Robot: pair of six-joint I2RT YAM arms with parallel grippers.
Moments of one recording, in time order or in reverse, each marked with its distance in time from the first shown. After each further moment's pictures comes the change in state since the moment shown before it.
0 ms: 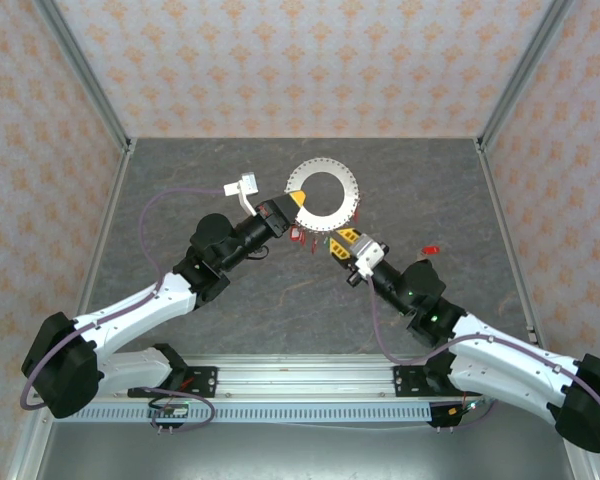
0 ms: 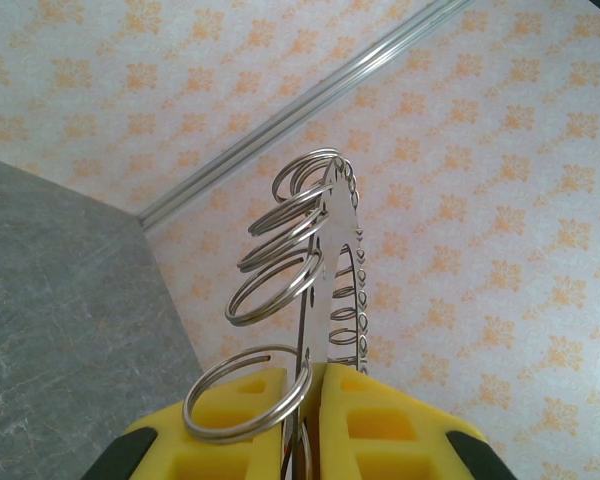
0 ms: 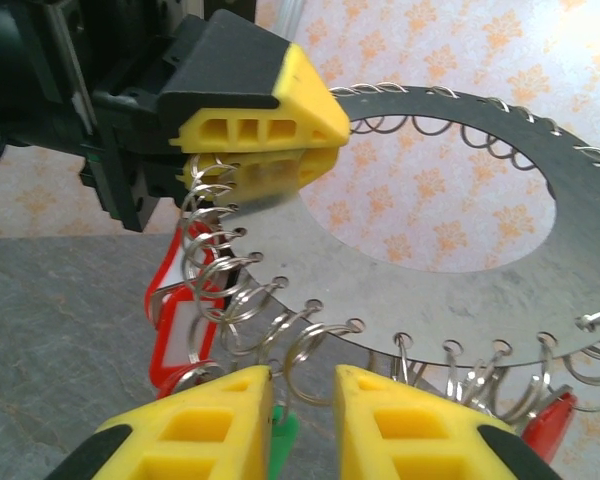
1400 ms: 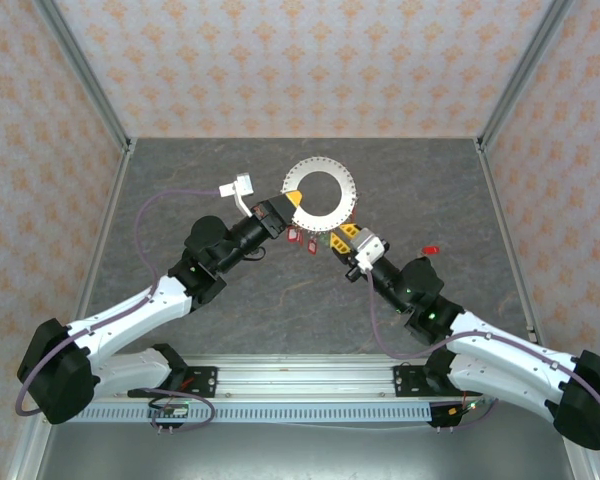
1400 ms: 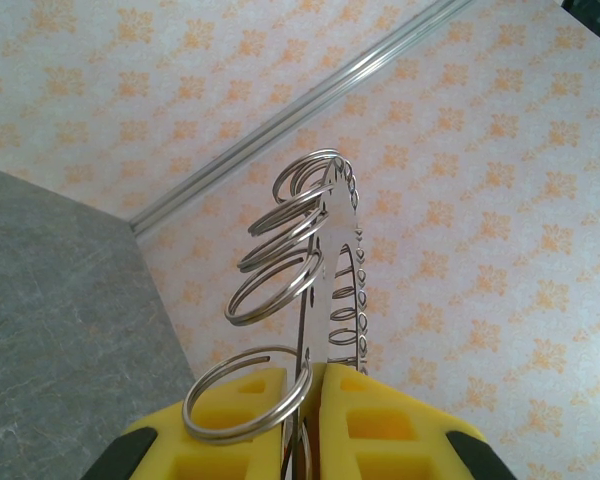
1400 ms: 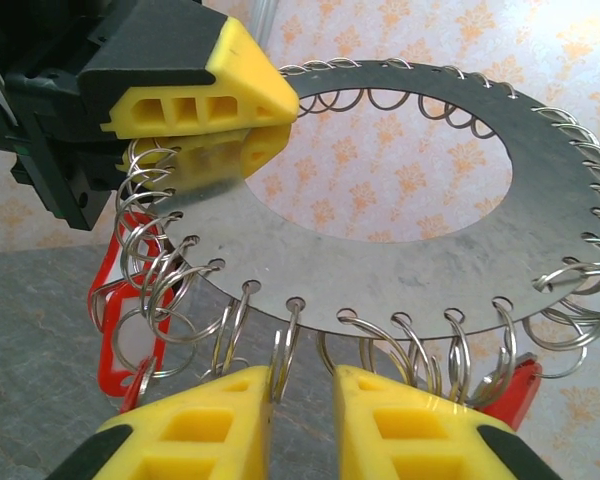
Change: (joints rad) left arm 0.000 -0.039 -0.010 -0.008 -0.003 -0.008; right arm 0.000 0.031 0.021 0.015 0.034 0.031
